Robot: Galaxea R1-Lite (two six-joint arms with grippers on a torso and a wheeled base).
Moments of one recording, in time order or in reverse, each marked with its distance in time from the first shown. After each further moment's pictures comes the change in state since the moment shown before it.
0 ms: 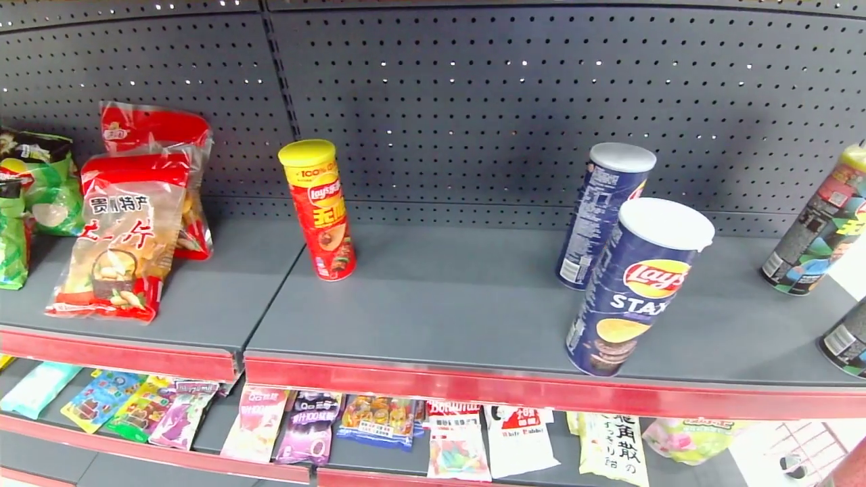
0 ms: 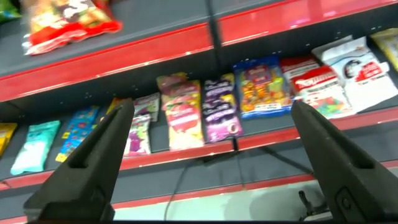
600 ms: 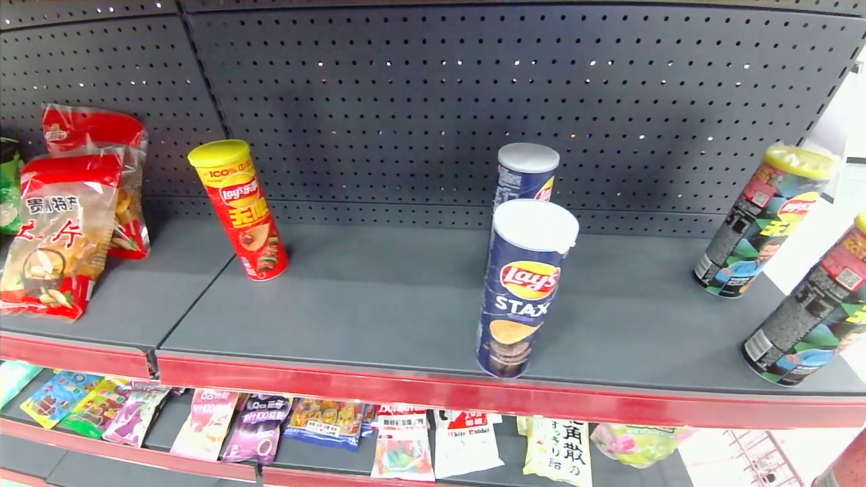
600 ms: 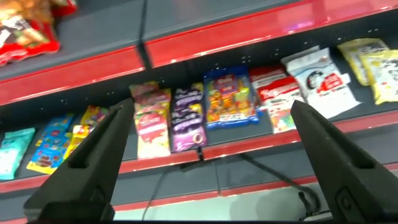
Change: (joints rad) left arm 0.000 0.000 -0.001 -0.001 0.000 -0.002; right arm -0.002 0.033 -0.026 -0.003 0.000 0.003
